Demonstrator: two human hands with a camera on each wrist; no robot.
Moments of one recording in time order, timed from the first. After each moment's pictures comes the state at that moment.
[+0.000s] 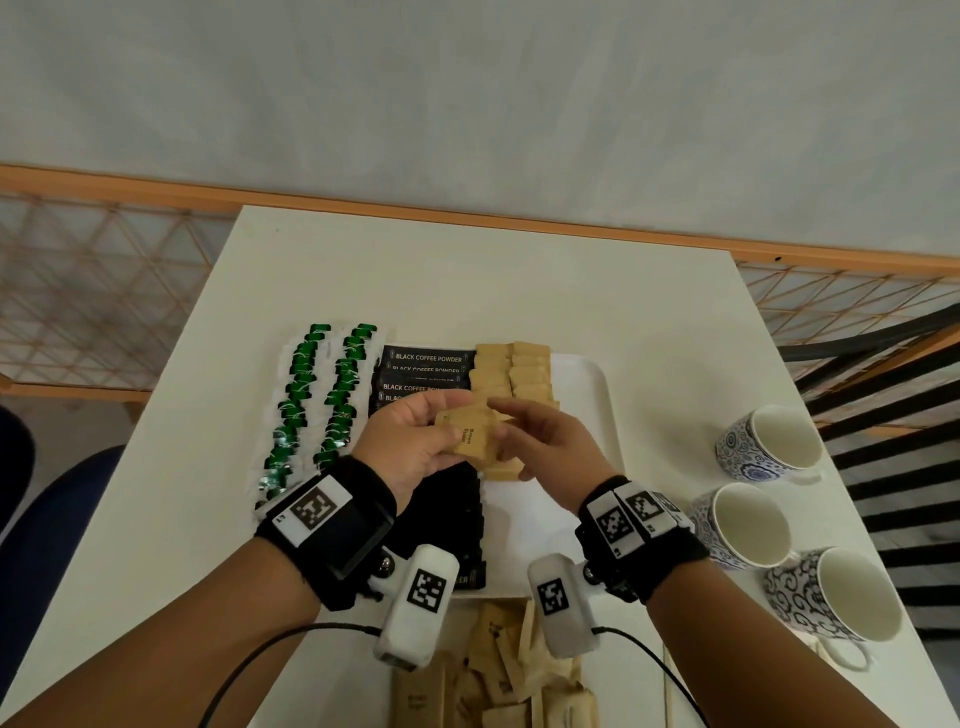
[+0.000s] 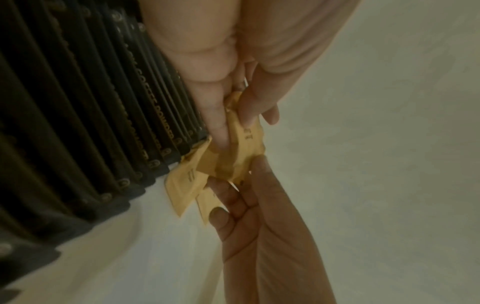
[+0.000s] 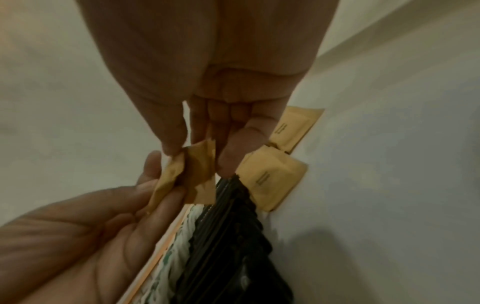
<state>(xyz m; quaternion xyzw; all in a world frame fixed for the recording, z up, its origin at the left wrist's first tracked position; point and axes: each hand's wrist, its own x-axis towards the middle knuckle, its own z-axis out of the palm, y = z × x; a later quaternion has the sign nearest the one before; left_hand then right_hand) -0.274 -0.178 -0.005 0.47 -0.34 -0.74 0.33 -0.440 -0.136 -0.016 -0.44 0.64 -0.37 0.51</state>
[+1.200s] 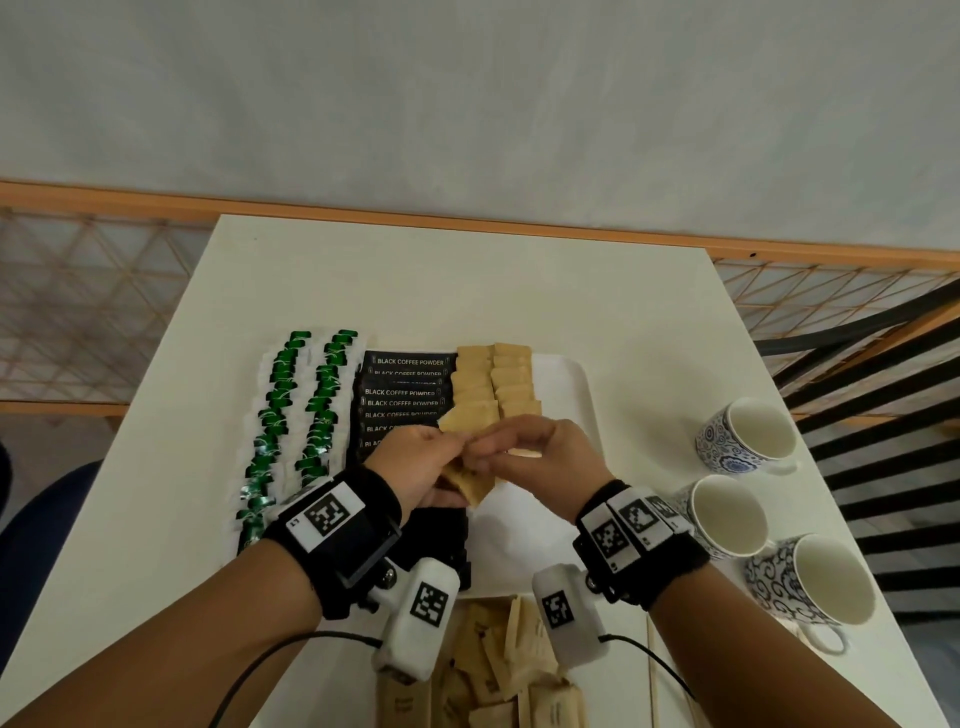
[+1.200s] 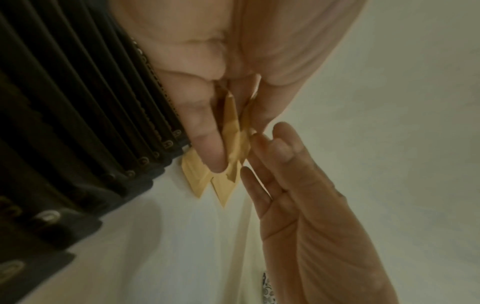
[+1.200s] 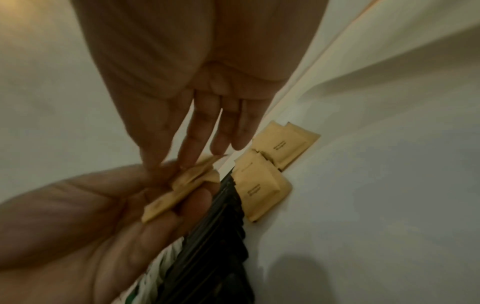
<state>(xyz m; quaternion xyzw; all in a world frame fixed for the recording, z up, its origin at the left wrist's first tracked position) -0.291 -0.168 -0.003 0.54 -0.38 -0.72 0.20 -0.447 -0.121 -0.005 -0.48 0.61 -0.39 0.49</state>
